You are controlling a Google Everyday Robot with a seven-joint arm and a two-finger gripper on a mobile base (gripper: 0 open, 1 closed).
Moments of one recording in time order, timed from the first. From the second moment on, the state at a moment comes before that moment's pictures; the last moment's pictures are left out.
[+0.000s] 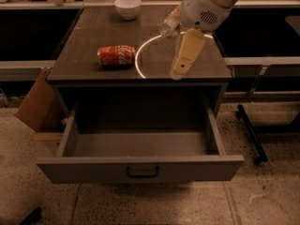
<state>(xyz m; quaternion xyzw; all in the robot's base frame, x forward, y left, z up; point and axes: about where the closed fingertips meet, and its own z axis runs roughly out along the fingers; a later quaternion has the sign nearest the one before) 0.569 -0.065 0.969 -0.67 0.69 0.07 0.25</state>
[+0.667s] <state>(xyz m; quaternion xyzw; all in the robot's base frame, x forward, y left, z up) 0.638 -0.036 0.941 -0.67 0.67 0.08 0.30</state>
